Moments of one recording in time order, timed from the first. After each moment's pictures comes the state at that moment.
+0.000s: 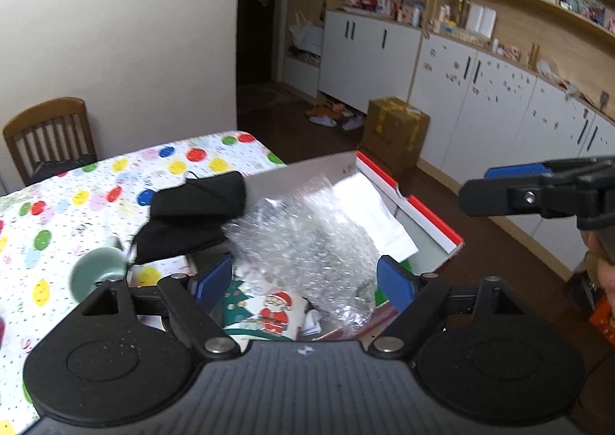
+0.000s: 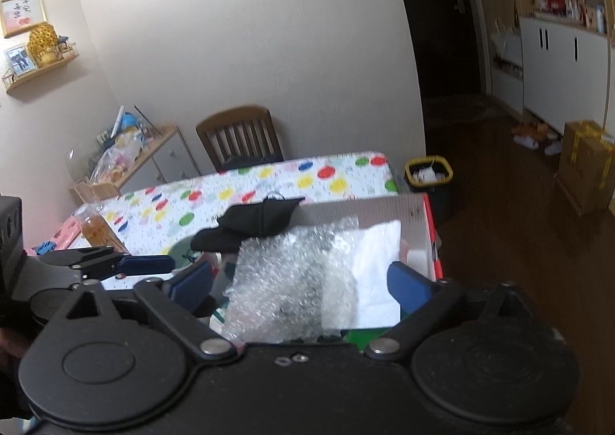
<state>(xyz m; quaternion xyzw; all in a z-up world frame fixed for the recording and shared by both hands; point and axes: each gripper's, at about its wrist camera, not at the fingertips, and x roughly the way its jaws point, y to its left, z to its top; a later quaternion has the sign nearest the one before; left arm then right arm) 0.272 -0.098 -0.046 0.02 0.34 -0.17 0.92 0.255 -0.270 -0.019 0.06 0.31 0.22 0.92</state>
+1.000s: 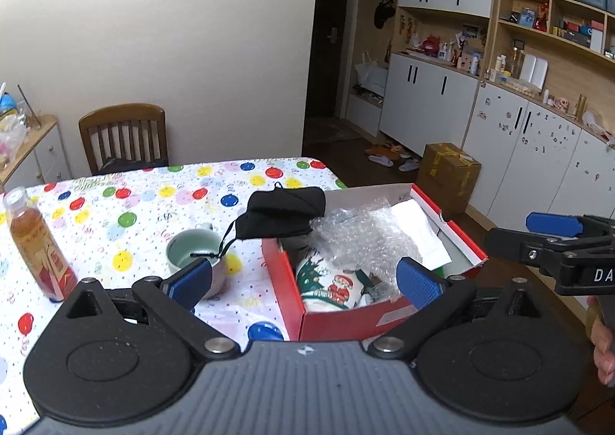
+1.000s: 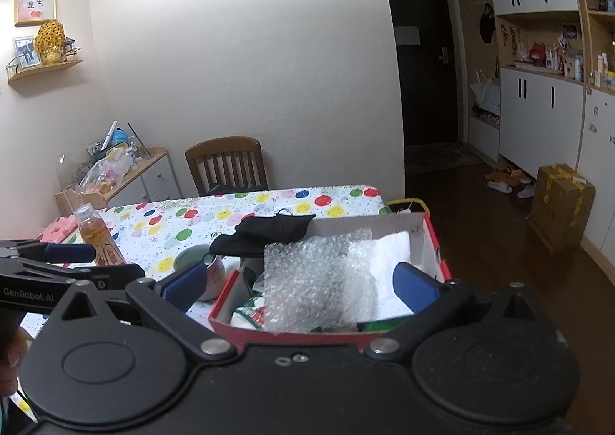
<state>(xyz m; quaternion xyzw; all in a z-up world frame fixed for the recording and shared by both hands) 0.186 -0.040 -0.010 -0.02 0.29 -0.07 0.96 0.181 -0.222 -0.021 0.04 0.25 0.17 0.95</state>
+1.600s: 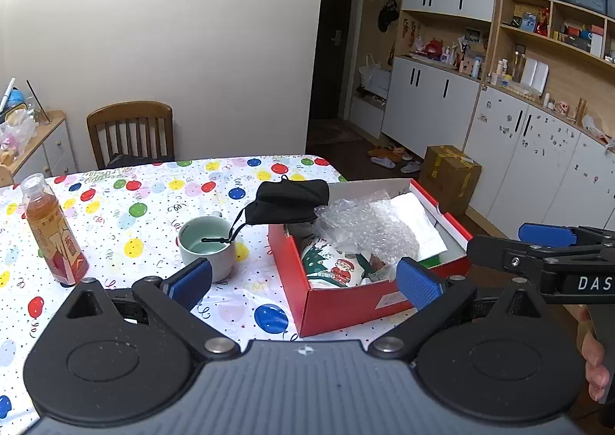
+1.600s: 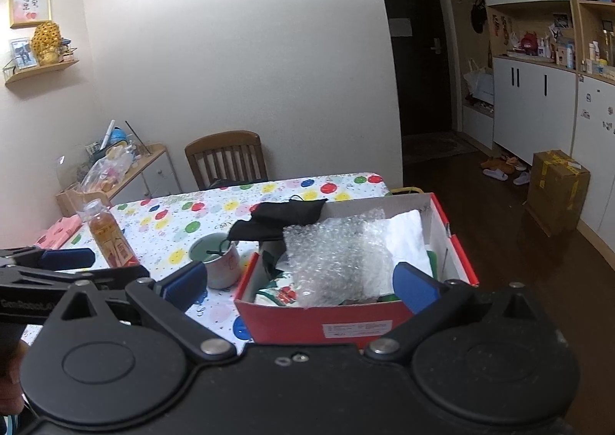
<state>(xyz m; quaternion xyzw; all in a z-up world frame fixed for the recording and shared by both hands) 0.151 -0.031 -0.009 -0.02 0.28 -0.06 0.96 0.153 -0.199 -0.022 0.05 0.25 0.17 0.95</state>
